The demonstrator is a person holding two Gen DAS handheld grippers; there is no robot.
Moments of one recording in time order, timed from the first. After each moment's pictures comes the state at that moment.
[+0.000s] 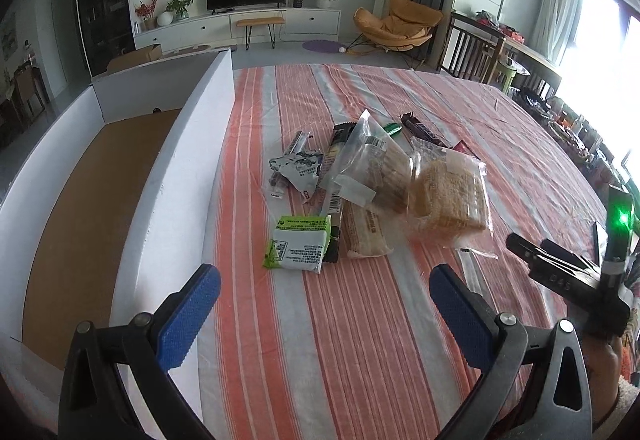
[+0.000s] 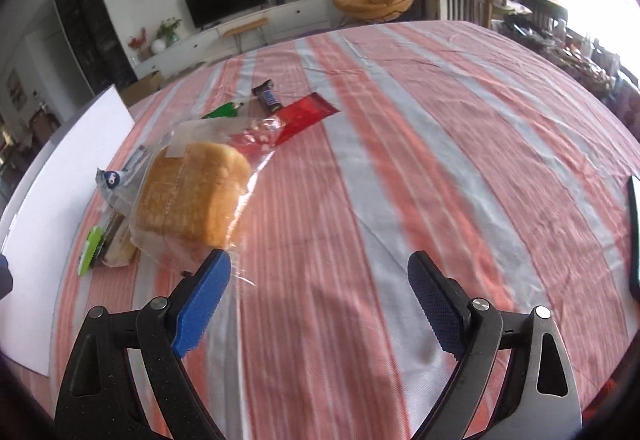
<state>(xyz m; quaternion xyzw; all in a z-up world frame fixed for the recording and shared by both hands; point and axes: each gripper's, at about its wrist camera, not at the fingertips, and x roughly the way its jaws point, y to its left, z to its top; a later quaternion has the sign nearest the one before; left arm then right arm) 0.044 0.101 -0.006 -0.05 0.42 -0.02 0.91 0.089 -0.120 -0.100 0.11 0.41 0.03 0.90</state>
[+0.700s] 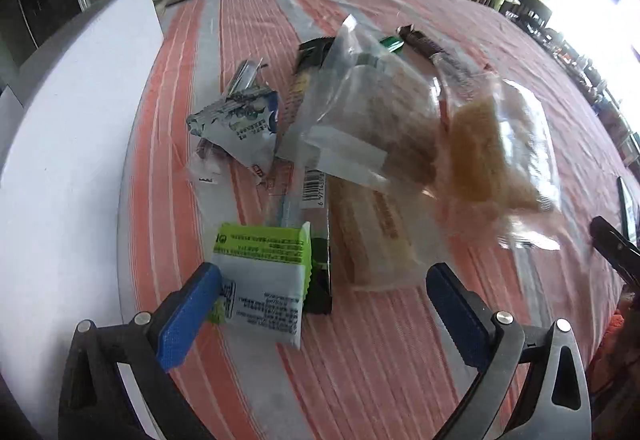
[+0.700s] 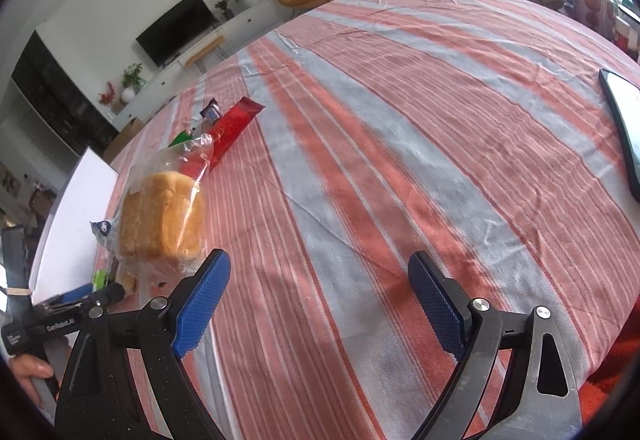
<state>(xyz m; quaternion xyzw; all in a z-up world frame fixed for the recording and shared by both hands) 0.130 0.076 -0.084 -0.01 0.53 -0.09 0.85 0.064 -0.164 -0.108 0.22 0.42 0.00 0.88</state>
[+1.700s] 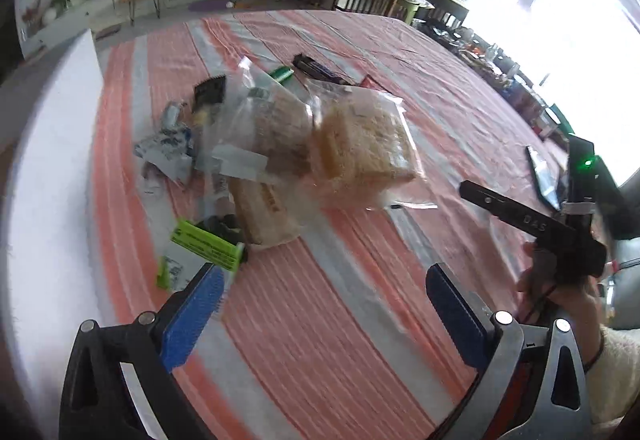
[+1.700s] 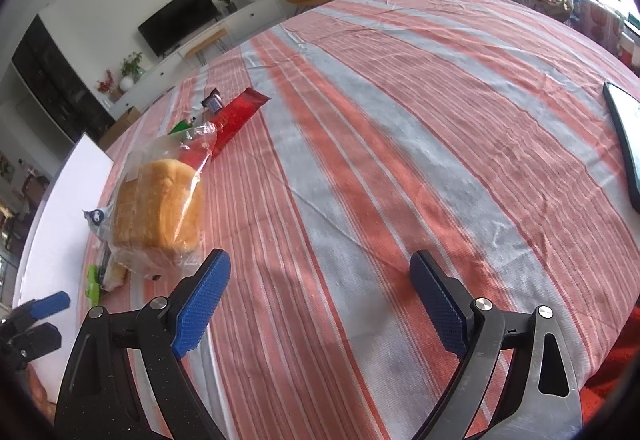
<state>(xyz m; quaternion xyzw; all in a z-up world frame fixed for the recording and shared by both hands) 0.095 0.086 -0.039 0.01 0.49 -0.20 0.85 0.067 -0.154 -0.109 0.18 0.43 0.00 0.88</state>
